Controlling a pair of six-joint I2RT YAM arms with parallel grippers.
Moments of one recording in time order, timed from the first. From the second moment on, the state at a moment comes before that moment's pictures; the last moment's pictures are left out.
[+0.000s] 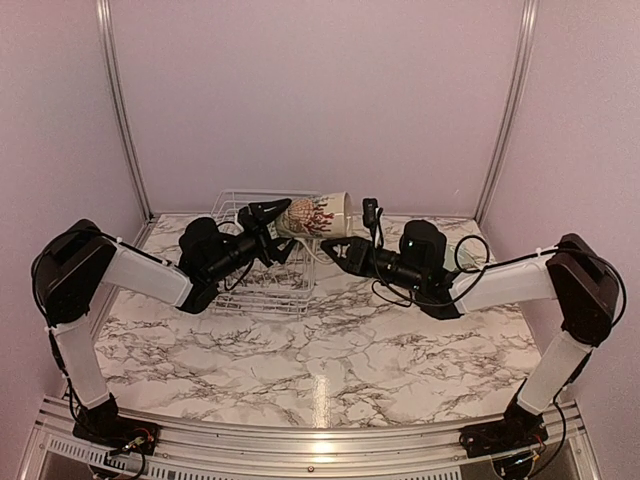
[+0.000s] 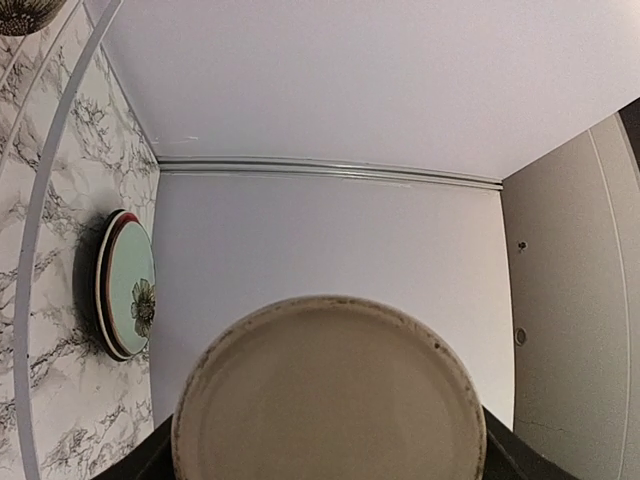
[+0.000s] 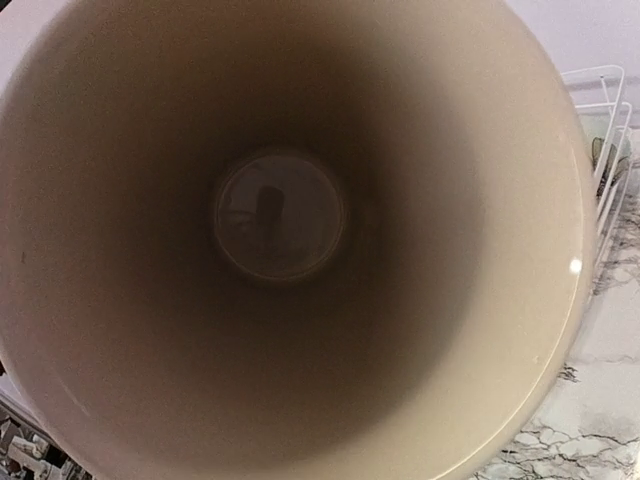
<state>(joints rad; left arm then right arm) -0.67 1.85 0.91 1.14 0.26 -1.73 0.74 1.67 0.86 0.78 -0.31 0.71</state>
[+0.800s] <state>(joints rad) -0.69 1.88 0.91 1.19 0.32 -1.69 0.66 1.57 0.73 0.85 -0.39 0.78</state>
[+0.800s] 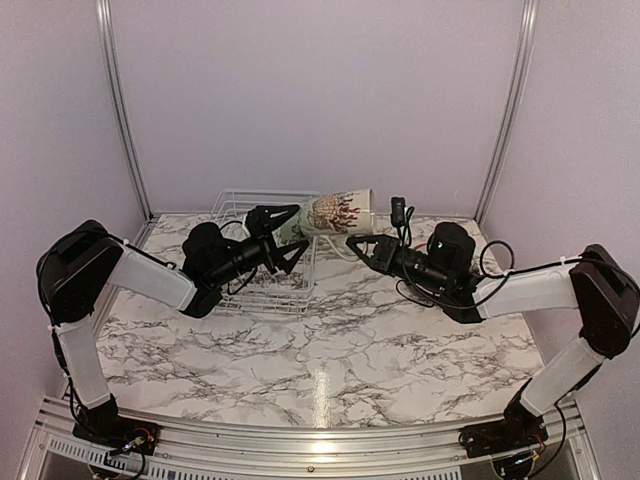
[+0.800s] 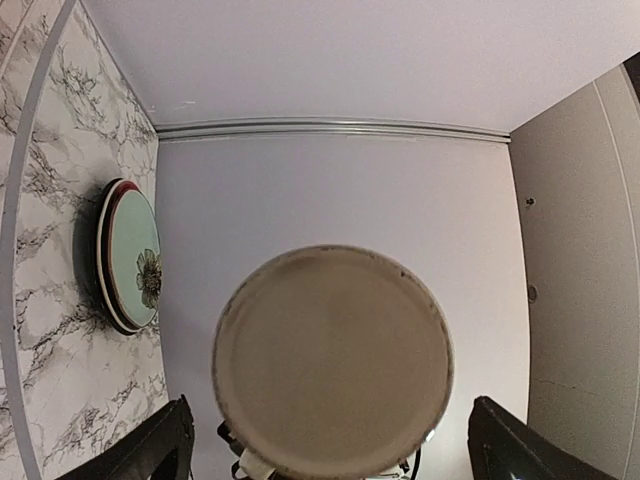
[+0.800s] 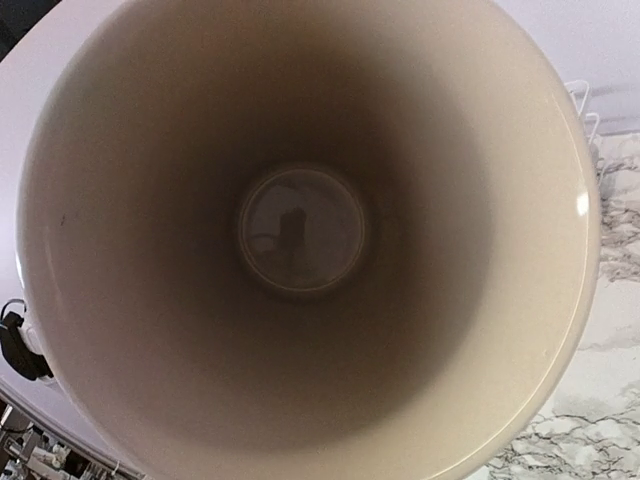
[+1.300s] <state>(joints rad) -0.55 1.84 0.81 1.21 0.39 -1.57 0.57 1.34 0.79 0.46 -0.21 0.66</state>
